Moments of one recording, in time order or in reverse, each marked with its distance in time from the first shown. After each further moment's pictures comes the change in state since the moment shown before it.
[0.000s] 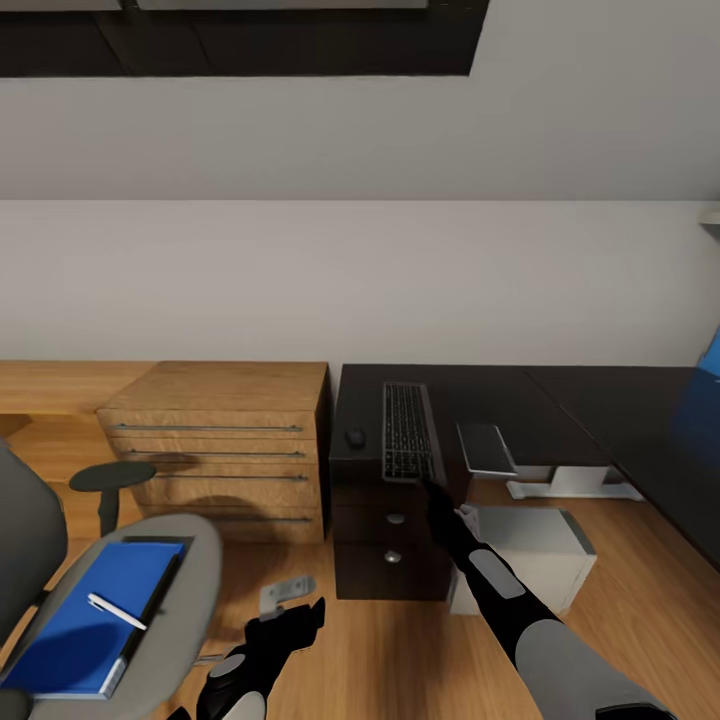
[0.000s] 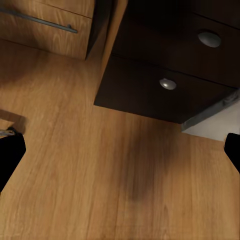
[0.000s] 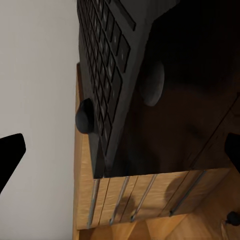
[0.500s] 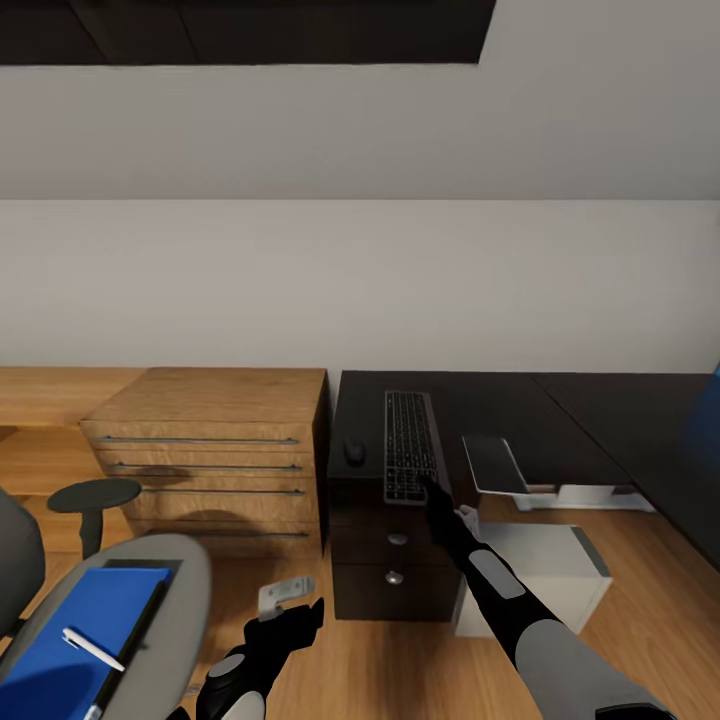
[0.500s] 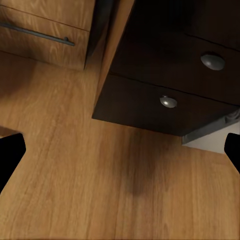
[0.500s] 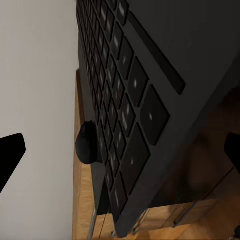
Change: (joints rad) left arm 0.000 0.002 0.001 0.000 0.005 0.001 0.000; right arm 0.000 0.000 0.001 0.001 0.000 0.001 -0.004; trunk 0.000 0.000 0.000
